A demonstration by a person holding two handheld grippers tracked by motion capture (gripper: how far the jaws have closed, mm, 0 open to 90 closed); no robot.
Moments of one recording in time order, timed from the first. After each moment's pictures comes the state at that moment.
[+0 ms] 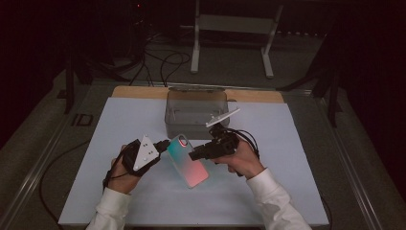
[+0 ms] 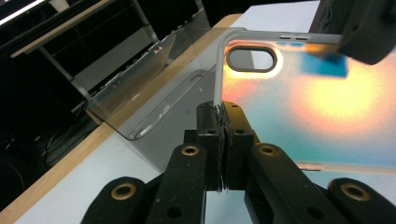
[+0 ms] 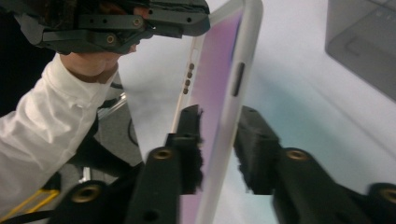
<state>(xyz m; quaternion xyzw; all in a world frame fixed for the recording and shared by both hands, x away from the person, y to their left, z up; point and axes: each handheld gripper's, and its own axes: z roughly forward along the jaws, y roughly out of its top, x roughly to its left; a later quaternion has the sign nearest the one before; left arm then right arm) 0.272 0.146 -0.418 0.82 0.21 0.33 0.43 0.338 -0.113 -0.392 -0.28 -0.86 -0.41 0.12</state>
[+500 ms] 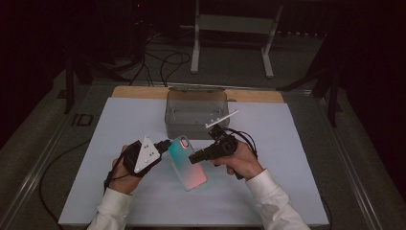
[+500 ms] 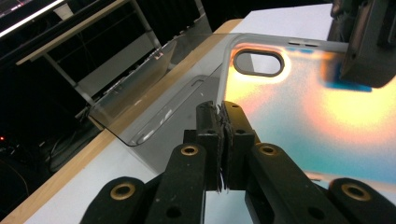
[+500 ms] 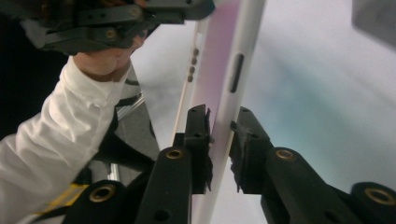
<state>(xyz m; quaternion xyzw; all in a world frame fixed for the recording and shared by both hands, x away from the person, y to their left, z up) 0.270 0.143 -0.419 0.81 0.20 0.34 0.43 0.340 -0.112 -0.403 -0.31 -0.85 -0.39 0.18</state>
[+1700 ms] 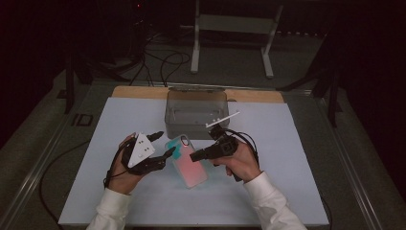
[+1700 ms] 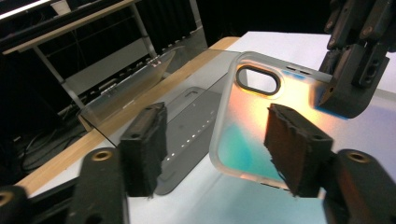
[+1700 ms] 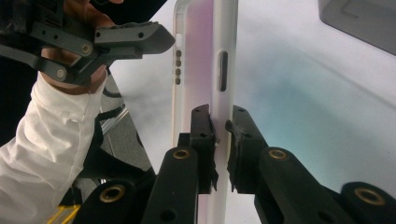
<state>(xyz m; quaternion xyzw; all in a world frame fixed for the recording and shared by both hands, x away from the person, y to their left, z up) 0.273 0.149 -0.413 0.79 0.24 0.31 0.47 0.334 -0.110 -0.400 -0.35 -0.84 -0.39 0.14</state>
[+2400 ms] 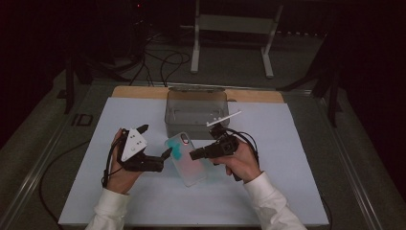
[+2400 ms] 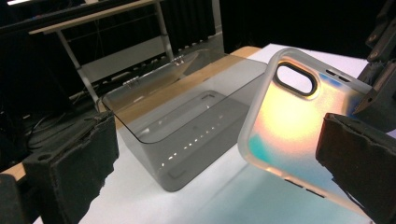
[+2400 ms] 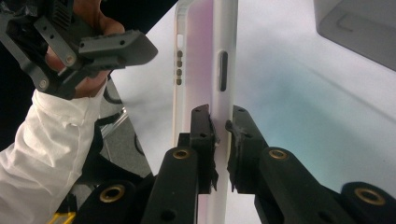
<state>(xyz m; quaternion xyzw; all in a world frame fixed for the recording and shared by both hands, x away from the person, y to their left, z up) 0.279 0.162 -0.411 0.76 0.30 0.30 0.50 0.332 -0.111 -0.394 -0.35 -0.84 -0.40 0.13</state>
